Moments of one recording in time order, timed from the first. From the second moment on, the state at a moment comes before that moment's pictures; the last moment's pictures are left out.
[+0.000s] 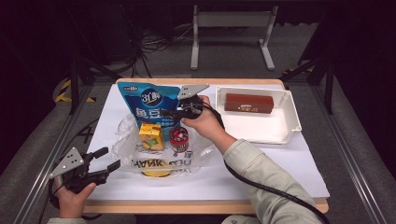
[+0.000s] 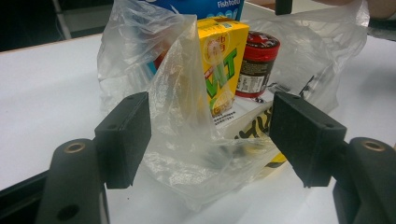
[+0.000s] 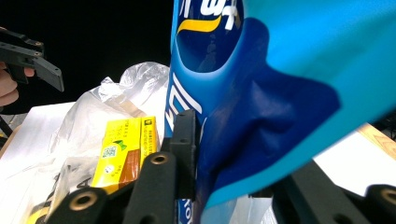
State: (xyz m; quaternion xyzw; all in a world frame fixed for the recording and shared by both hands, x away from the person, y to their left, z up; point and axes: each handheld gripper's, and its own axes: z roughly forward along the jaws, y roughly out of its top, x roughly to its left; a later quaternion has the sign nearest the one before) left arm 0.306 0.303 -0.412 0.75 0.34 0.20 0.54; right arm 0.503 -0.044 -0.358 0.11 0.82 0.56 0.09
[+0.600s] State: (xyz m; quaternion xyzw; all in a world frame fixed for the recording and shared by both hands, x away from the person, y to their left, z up) left arm 0.306 0.303 -0.413 0.75 0.34 0.20 0.54; right arm 0.492 -0.033 -0.353 0.11 0.83 0.54 0.11
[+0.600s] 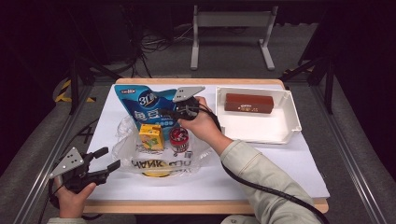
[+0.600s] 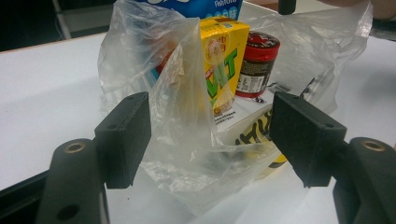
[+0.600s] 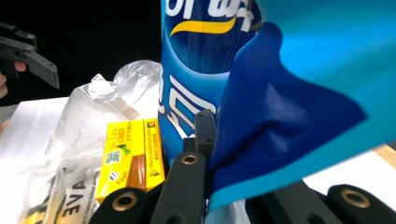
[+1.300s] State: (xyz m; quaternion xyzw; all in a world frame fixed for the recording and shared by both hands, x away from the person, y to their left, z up) left arm 0.307 0.303 -0.413 0.75 0.34 0.20 0.54; right arm 0.482 -0.034 -0.313 0.11 0.81 0.56 0.11
